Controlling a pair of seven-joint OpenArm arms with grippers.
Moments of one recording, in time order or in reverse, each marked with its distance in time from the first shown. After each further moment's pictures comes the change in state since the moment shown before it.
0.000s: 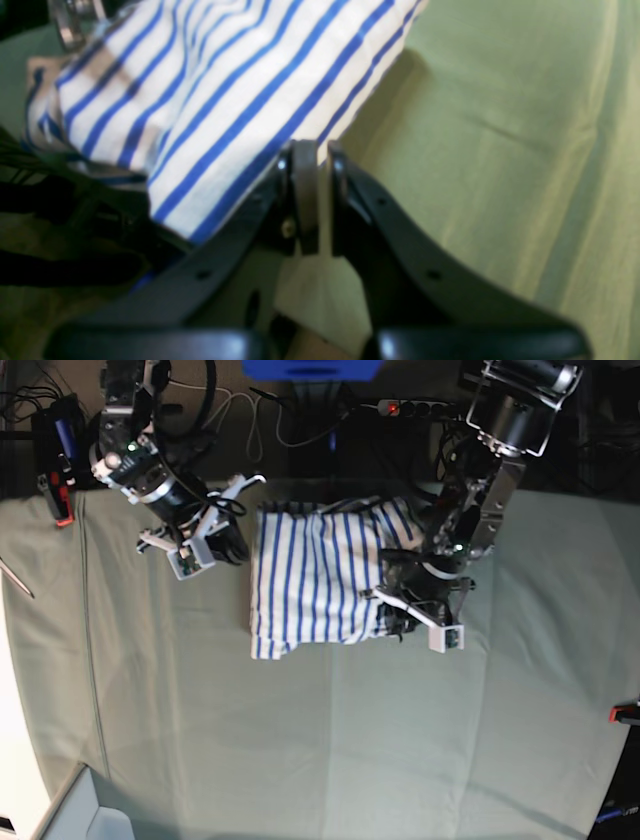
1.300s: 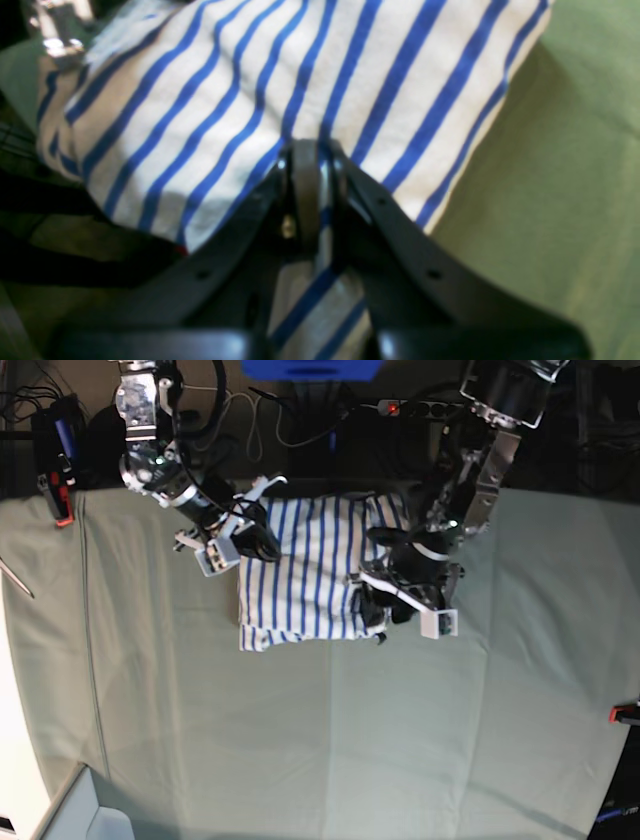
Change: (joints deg) left arm 6.7 0.4 -0.3 12.3 0.2 0.7 0.9; right arm 4.9 2.5 -5.7 -15.4 -0.3 0.0 12.8
